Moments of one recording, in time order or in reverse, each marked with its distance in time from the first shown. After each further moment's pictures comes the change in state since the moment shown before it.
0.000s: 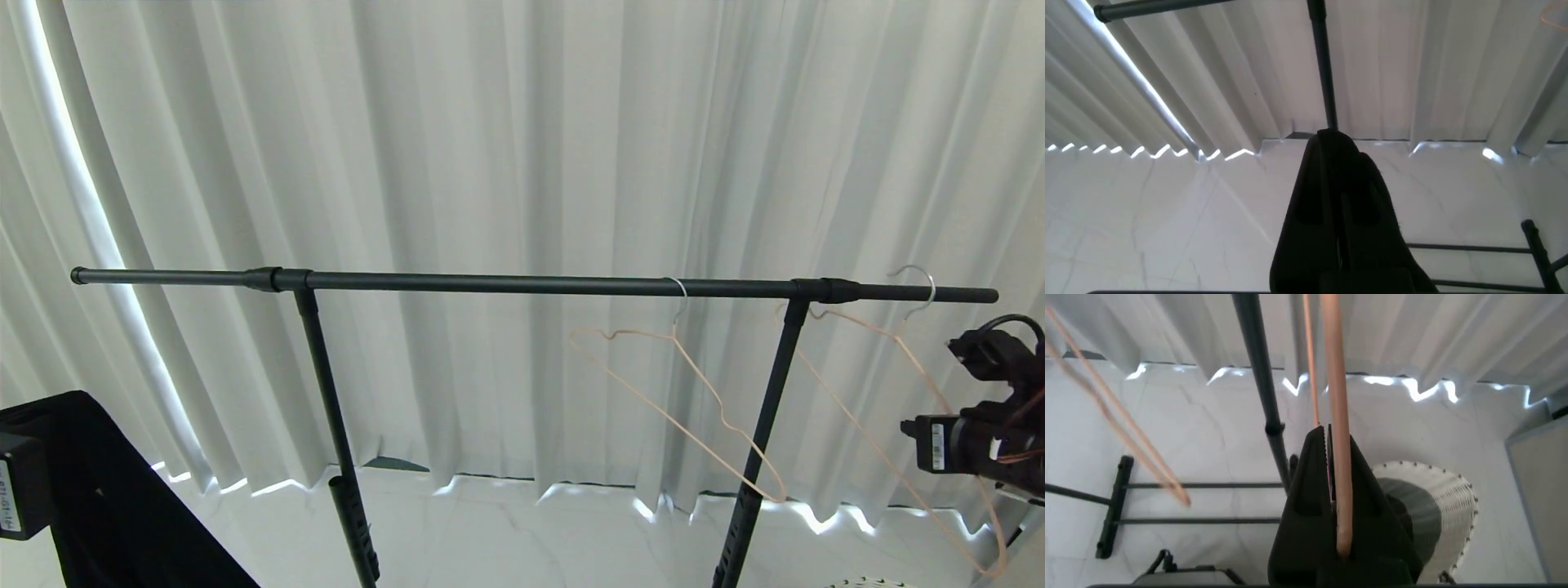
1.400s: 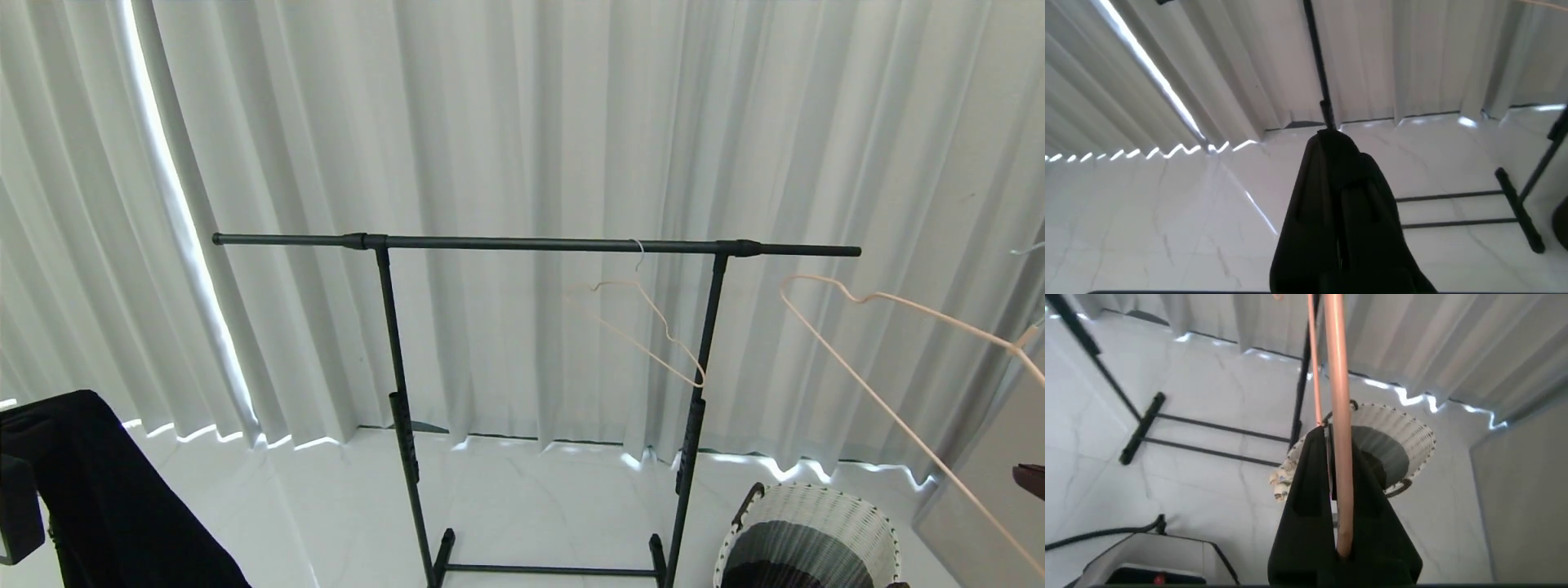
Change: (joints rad) left arm -0.100 -0.039 0.003 0.000 -0.004 0.054; right arm 0.094 -0.641 -0.027 0.530 0.083 -0.130
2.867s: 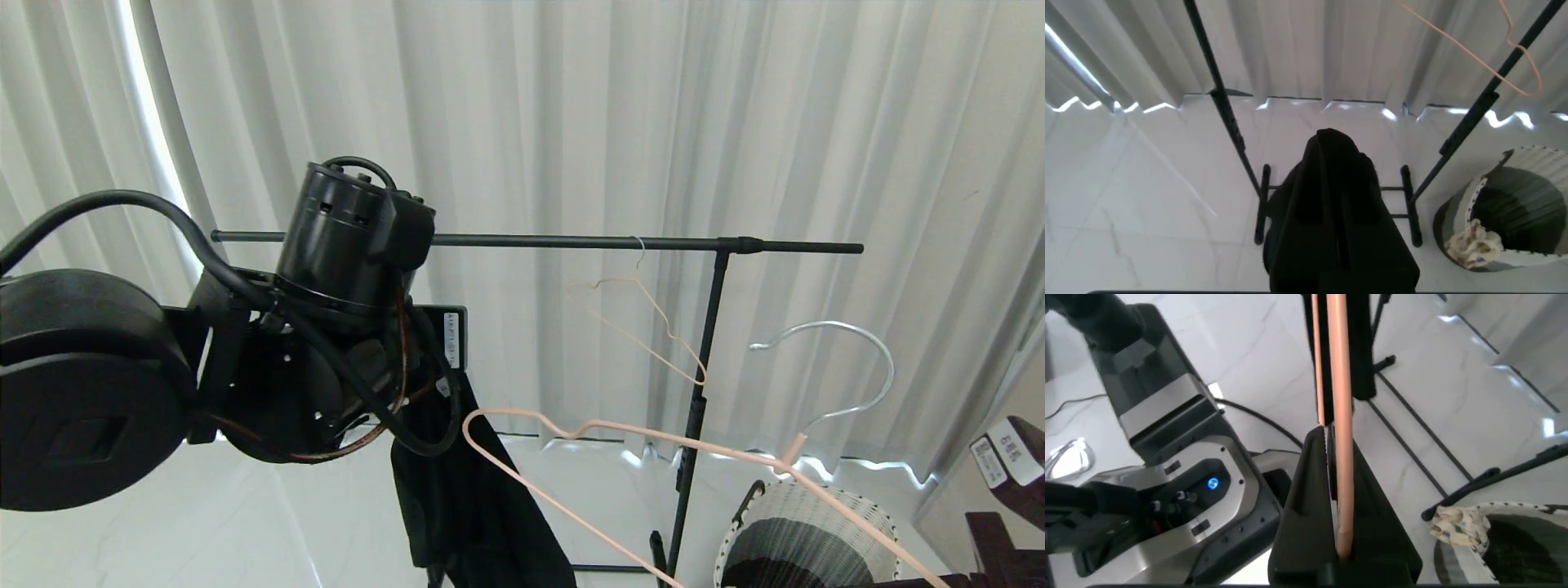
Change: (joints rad) left arm -0.534 0.791 -0.501 -0.011 0.460 -0.539; right arm 0.781 0.192 -0.067 -0.014 0.142 0.182
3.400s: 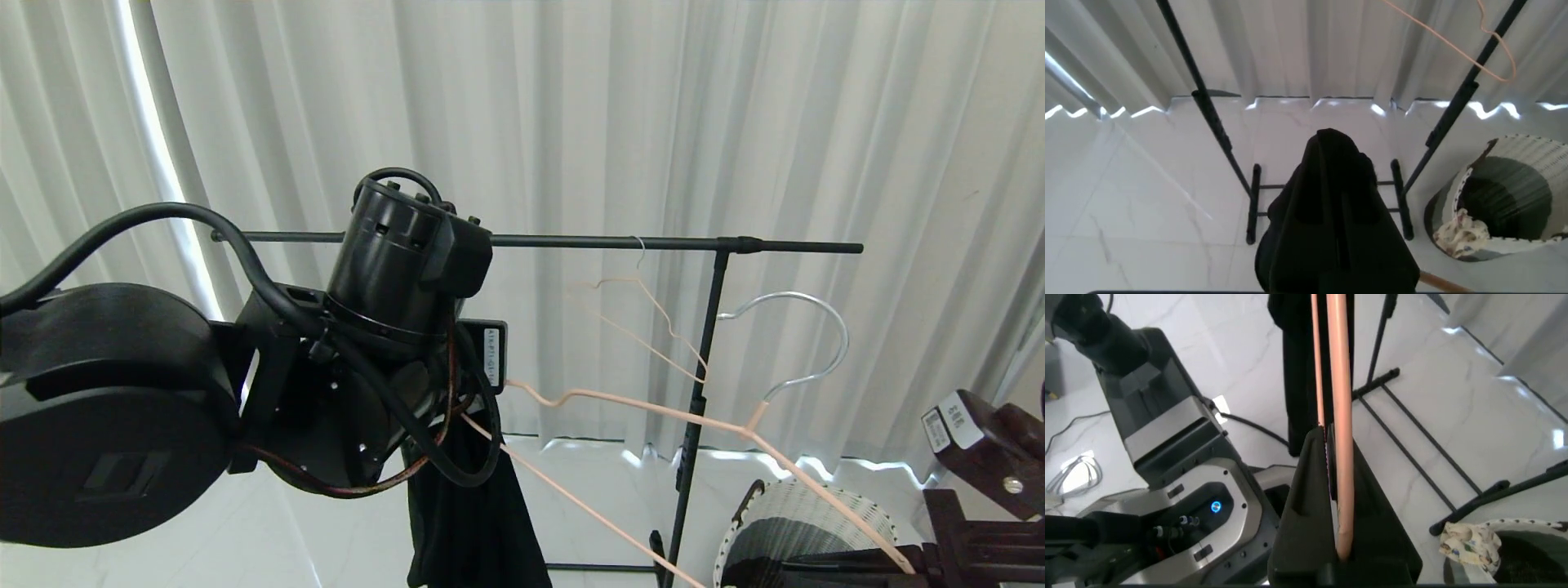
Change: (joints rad) left arm -0.089 0.030 -0.023 0.000 0.014 -0.026; right arm 0.001 0.079 0.000 -0.112 -0.004 0.031
